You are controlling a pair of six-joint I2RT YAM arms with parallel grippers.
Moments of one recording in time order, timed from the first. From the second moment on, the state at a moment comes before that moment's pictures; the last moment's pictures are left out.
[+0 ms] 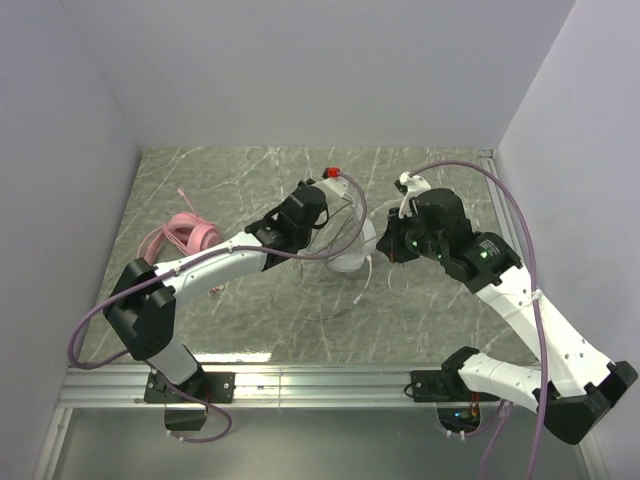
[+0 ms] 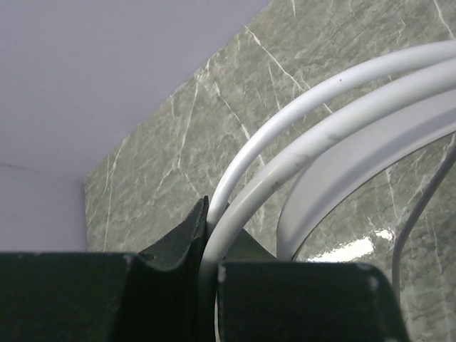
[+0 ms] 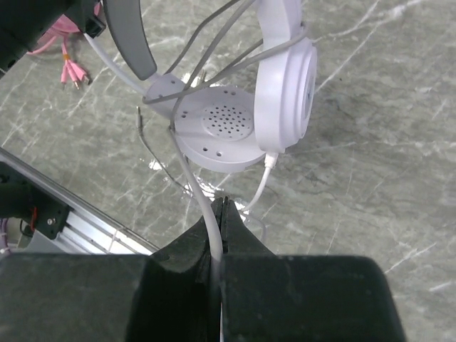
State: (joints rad) left arm -0.82 1.59 1.21 -0.02 -0.68 0.40; right arm 0.59 1.03 1.18 -0.78 -0.05 0.33
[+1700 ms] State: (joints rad) left arm -0.81 1.44 1.25 -0.33 -0.26 0.43; right arm 0.54 1.17 1.26 -0.77 0.18 0.30
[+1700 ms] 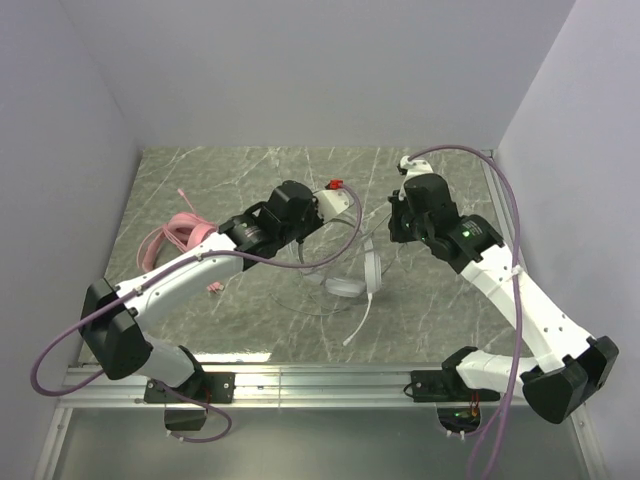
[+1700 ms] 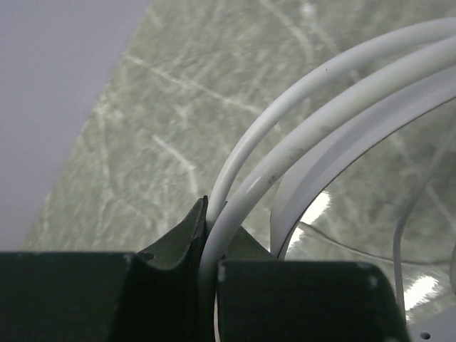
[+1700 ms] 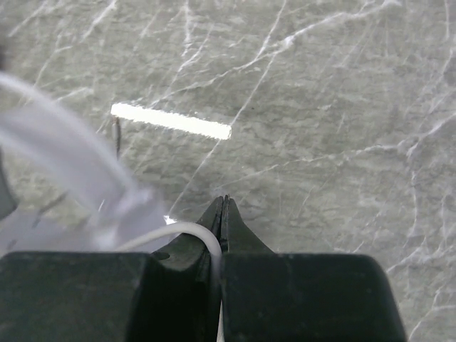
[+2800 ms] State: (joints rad) left arm -0.79 1.28 1.52 -0.71 0.38 -0.28; right arm 0.46 1.19 0.74 0.09 -0.01 0.38
